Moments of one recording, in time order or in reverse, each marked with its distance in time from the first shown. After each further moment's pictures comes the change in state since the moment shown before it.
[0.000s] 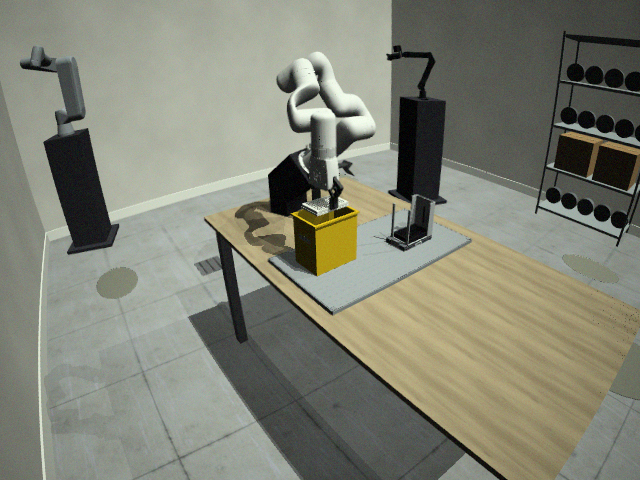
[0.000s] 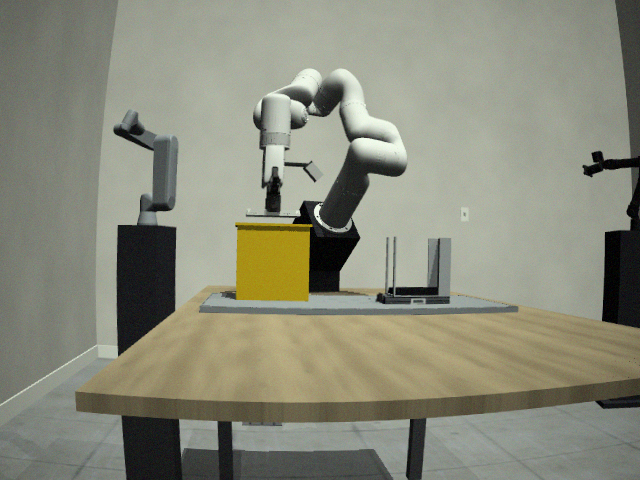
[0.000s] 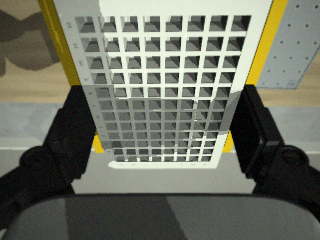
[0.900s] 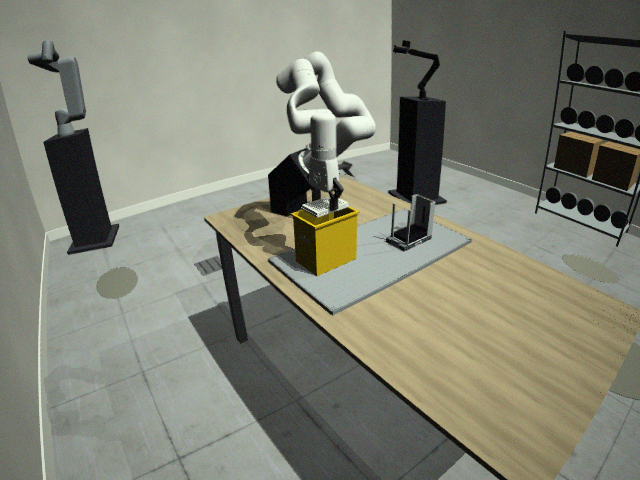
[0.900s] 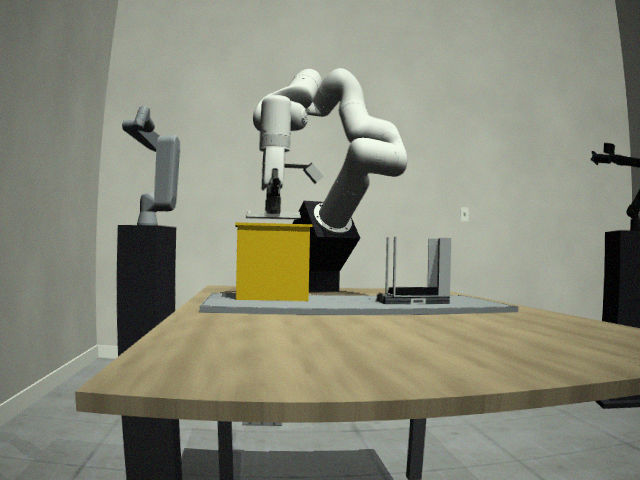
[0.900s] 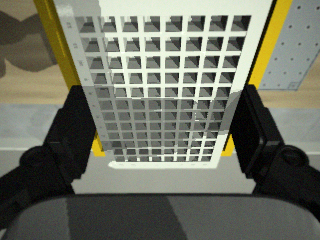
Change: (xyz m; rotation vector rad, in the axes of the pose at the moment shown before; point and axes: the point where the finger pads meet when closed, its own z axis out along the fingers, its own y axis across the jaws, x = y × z) arm 0.000 0.000 0.004 0.000 0.000 0.000
